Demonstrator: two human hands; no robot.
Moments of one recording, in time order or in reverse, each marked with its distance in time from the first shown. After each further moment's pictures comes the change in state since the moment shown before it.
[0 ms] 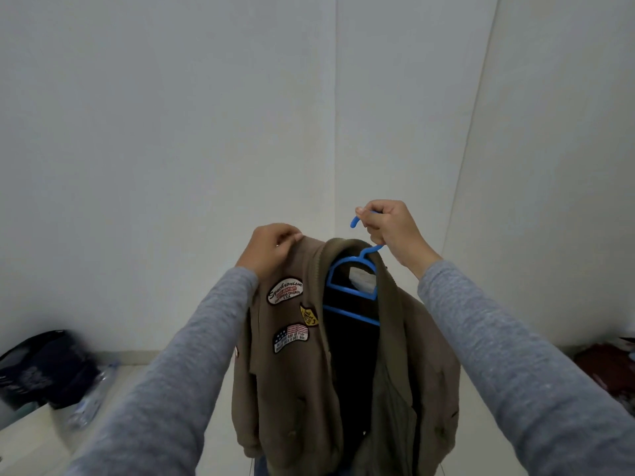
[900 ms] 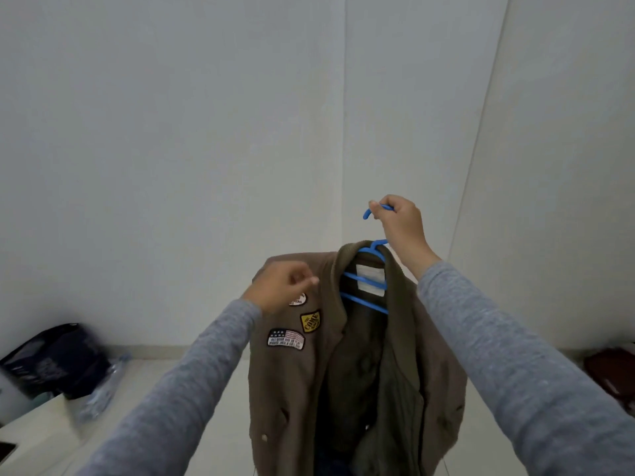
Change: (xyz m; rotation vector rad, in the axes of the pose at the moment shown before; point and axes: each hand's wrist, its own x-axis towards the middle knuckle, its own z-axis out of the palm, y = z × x) left_hand -0.052 0.001 0.007 0.112 -0.293 -0.124; right_hand 0.000 0.003 0.010 -0.228 0.278 -0.063
